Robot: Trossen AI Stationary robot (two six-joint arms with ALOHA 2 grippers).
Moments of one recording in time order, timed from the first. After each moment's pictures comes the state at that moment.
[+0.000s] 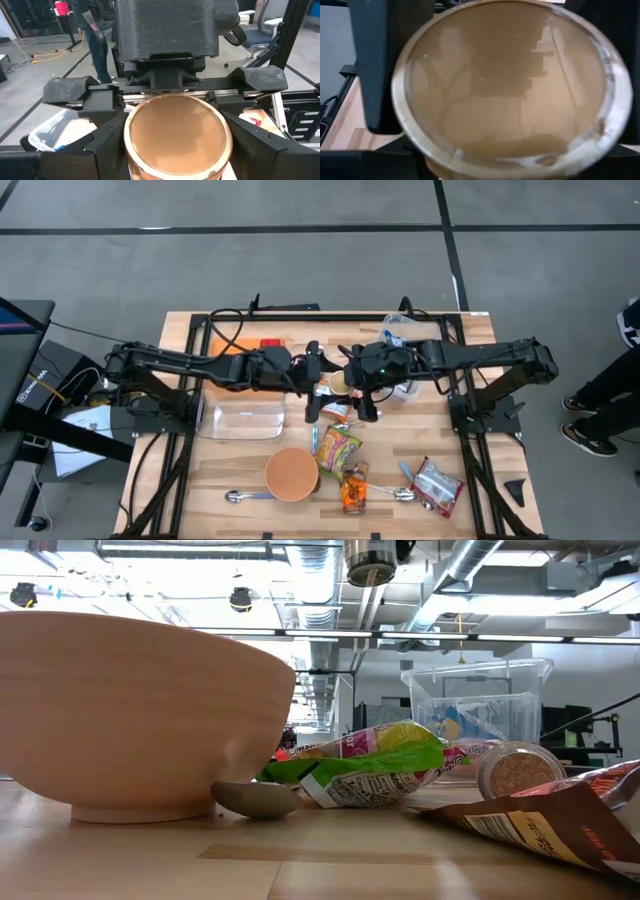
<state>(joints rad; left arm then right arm) -0.08 1.51 1.29 0.04 -0.12 0.07 0.07 1.48 1.45 -0.68 0.03 -0.03</state>
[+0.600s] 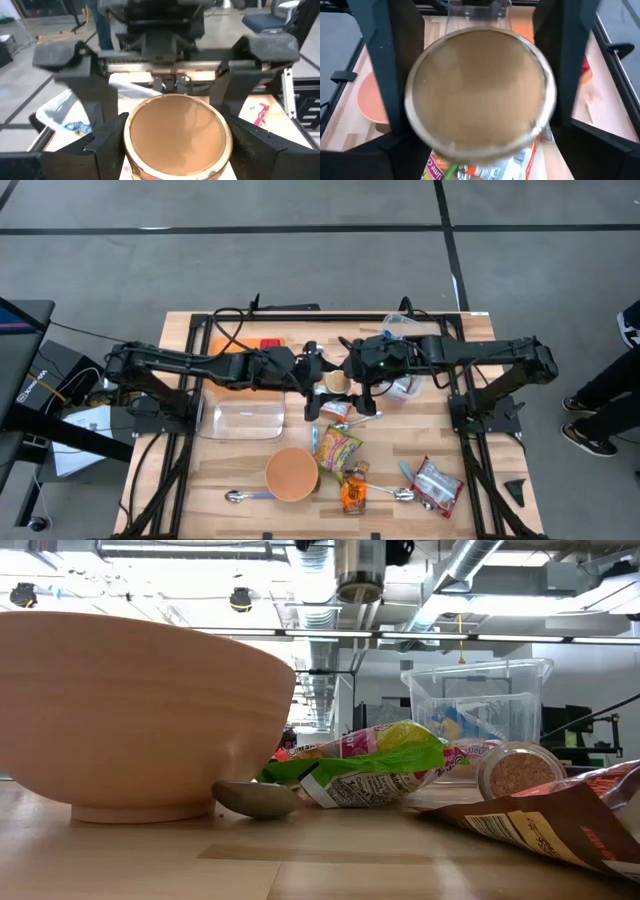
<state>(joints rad) -0.08 1.51 1.29 -0.05 -0.15 0.05 0.02 1.48 1.46 -0.68 0.02 -0.02</state>
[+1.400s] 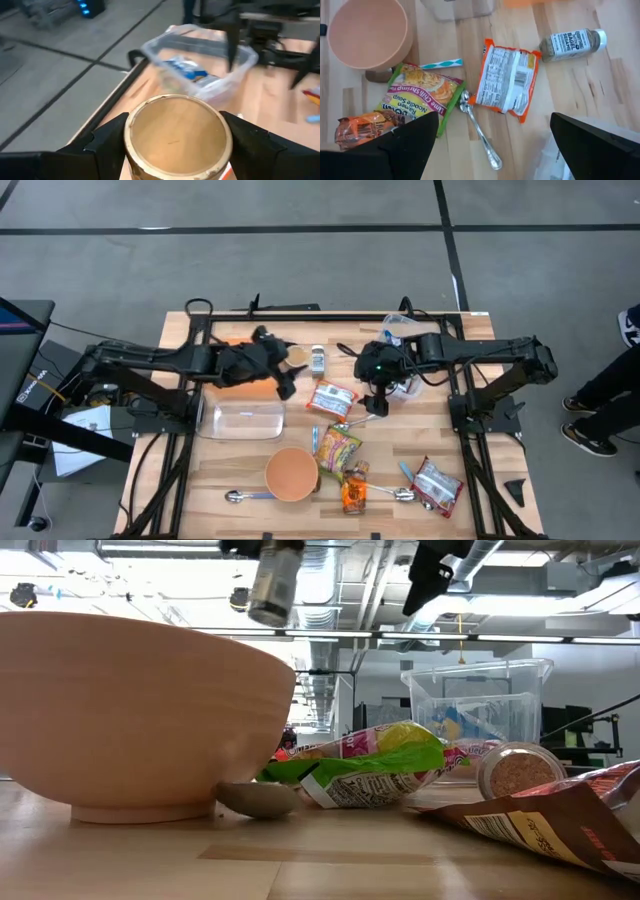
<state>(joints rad) -0.08 1.28 1.22 -0.45 -0.58 -0.15 0.01 1.48 1.45 -1.00 0.03 0.15</state>
